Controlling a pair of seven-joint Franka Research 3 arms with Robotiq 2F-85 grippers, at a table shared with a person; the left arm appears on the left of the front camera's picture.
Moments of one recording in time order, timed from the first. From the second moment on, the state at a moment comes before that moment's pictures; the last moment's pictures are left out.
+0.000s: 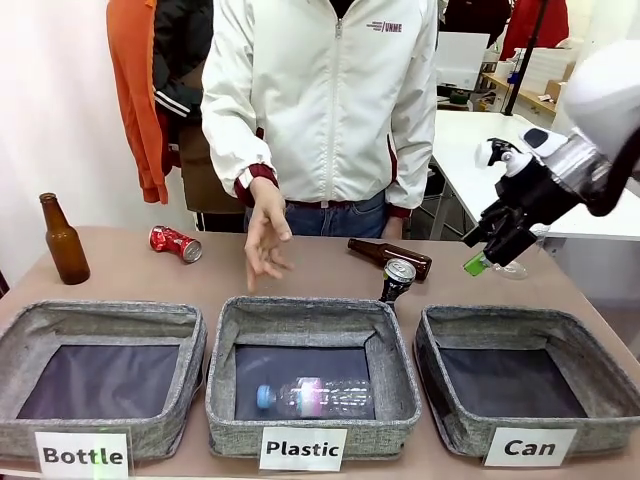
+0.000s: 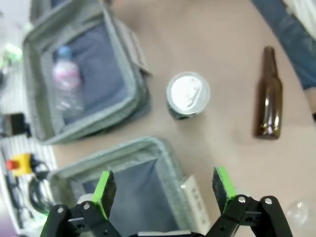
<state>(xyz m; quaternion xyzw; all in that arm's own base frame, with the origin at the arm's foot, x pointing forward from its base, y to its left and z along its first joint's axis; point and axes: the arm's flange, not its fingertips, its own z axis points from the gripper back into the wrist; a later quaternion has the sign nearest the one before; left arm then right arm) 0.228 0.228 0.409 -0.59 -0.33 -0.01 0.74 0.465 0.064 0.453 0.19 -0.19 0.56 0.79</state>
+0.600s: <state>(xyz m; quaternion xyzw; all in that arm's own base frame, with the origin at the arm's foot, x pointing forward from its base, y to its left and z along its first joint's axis) 0.228 0.228 0.409 -0.59 -0.33 -0.01 0.74 0.555 0.067 0.363 0.21 -0.22 0.67 0.68</state>
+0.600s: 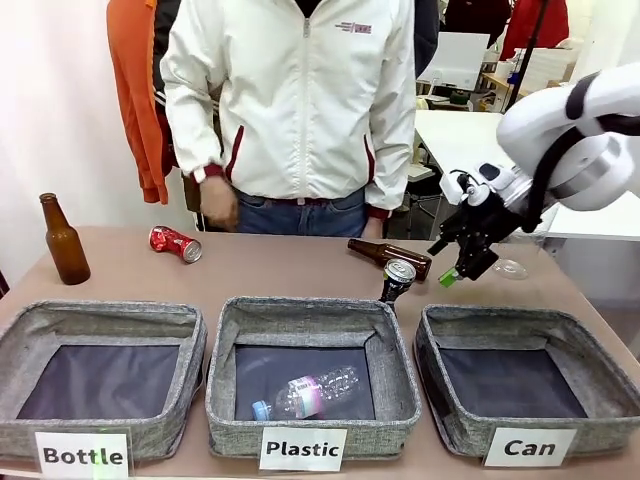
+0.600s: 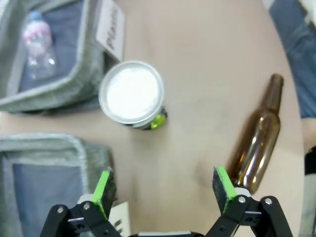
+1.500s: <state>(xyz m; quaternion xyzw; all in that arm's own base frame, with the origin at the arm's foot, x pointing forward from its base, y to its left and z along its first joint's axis) 0.228 0.228 0.409 -0.59 -0.33 -0.01 0.74 0.582 0.068 0.325 0.26 -0.23 0.68 0.65</state>
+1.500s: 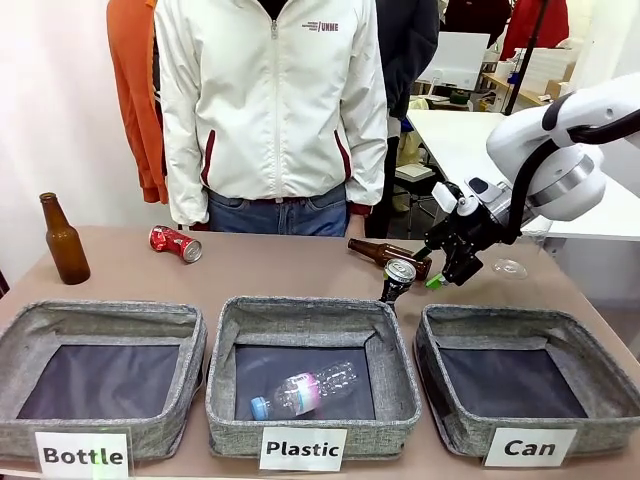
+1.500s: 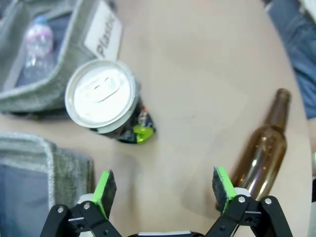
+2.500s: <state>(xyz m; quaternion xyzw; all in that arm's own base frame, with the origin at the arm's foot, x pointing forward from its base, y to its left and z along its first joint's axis) 0.228 0.228 0.409 -0.59 -0.34 -0.01 0.74 0.588 0.112 0.271 0.31 -0.19 0.73 0.58</state>
